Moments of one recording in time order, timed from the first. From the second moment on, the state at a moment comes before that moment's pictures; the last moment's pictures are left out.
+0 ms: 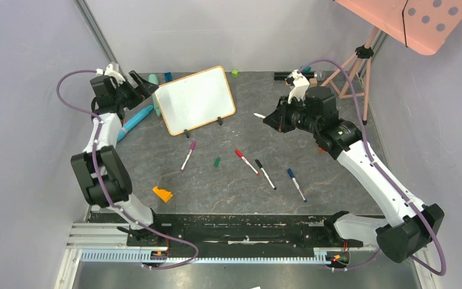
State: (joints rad) left arm 0.29 1.62 1.27 -0.07 0.49 -0.42; right arm 0.48 1.20 1.22 -0.43 -0.27 0.32
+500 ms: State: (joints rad) left arm 0.38 1.89 1.17 0.38 0.91 -0.59; right arm 0.46 1.21 1.22 -0.42 -0.31 0.32
